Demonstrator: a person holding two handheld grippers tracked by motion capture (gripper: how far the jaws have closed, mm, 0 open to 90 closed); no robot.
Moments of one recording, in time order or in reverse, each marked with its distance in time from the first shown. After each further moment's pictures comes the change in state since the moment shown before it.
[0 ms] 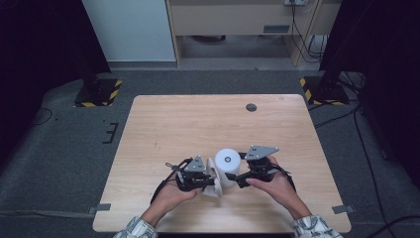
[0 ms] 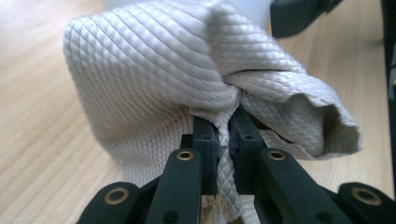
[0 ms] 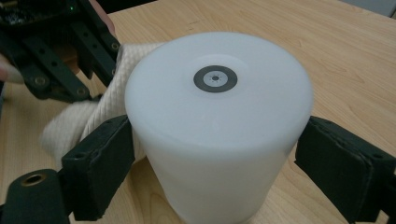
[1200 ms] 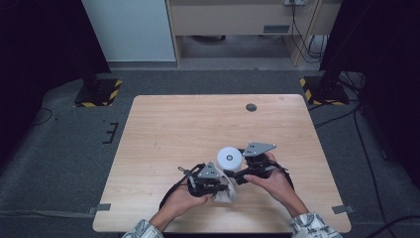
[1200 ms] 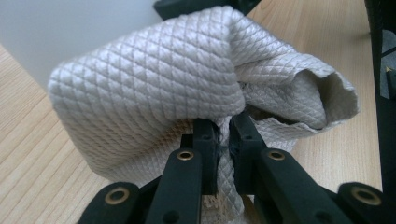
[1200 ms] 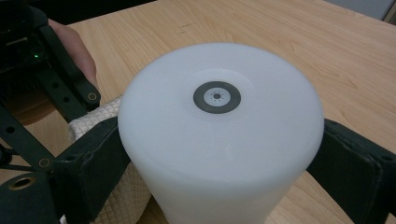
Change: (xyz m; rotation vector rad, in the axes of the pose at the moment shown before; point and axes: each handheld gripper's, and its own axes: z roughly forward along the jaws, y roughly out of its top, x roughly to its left) left arm -0.024 0.007 0.028 0.039 -0.033 0.053; right arm -0.006 0.006 0.009 0.005 -0.016 -0.002
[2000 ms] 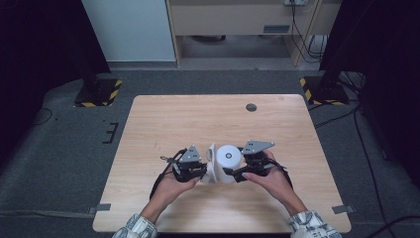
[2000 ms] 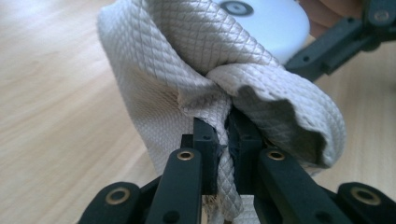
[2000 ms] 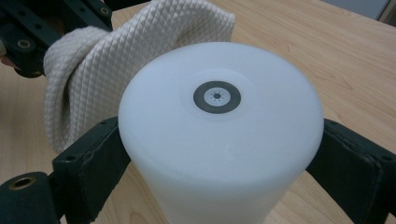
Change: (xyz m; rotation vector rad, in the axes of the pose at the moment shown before) left arm 0.032 0.000 -0.029 -0.082 0.096 -0.062; right arm -0.003 0.003 0.003 0.002 -0.010 0.005
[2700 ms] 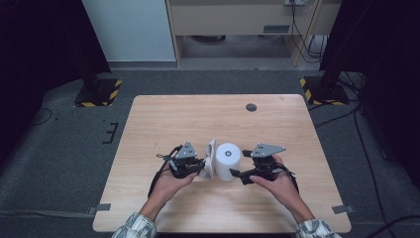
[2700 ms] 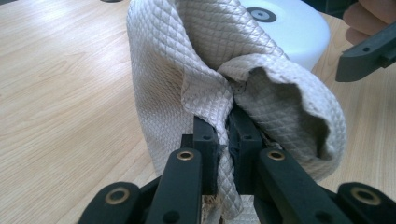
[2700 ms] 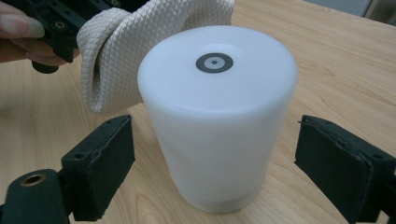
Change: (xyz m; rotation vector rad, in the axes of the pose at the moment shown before) left arm 0.017 0.001 -0.006 -0.048 0.060 -0.046; right arm -0.001 -0.011 -0.019 -0.032 -0.031 0.049
